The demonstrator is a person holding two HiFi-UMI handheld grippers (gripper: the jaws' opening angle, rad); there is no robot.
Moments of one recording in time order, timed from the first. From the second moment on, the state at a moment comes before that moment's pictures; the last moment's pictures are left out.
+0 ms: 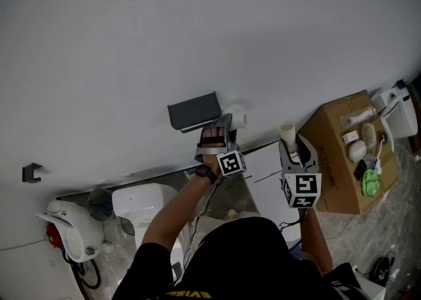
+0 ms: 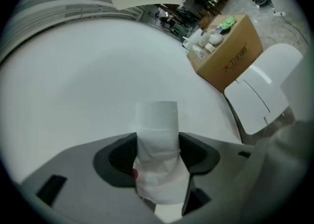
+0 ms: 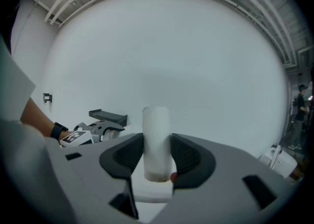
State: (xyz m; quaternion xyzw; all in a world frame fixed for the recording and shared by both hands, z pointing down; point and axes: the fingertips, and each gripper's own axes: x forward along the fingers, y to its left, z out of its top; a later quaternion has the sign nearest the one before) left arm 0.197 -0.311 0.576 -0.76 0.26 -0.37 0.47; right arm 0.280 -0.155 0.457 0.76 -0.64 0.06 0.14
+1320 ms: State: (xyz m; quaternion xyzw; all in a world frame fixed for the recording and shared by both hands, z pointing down) left arm 0.167 -0.327 0.602 -0.74 0.26 -0.40 0.46; right arm 0.269 -0.159 0.464 0.75 -0.65 0.06 0.15
